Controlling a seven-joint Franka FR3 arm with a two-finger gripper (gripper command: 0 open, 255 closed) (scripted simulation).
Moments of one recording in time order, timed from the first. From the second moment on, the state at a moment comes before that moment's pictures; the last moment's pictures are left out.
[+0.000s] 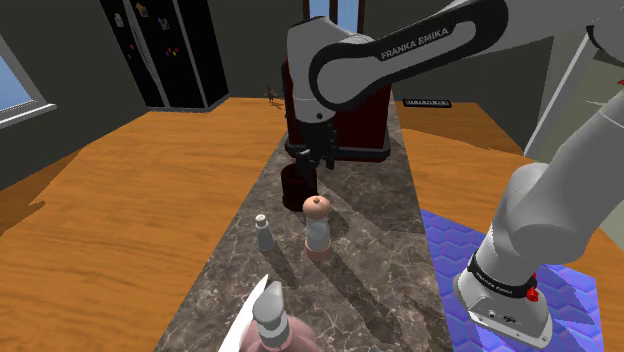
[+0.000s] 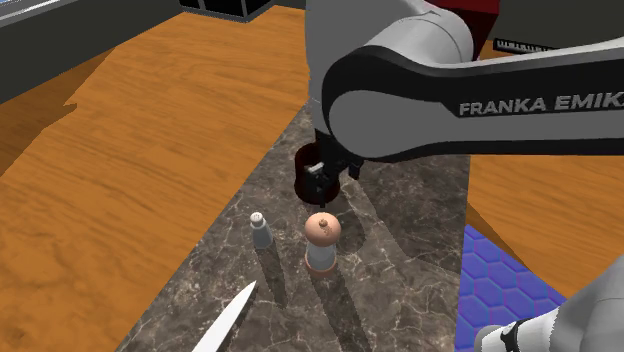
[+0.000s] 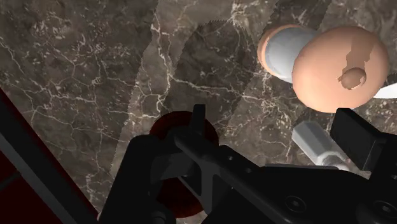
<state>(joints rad) 0.10 -0.25 0.22 -2.20 0.07 1.89 0.21</state>
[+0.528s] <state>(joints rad) 0.14 0.05 0.30 -1.99 -0.01 1.96 0.36</state>
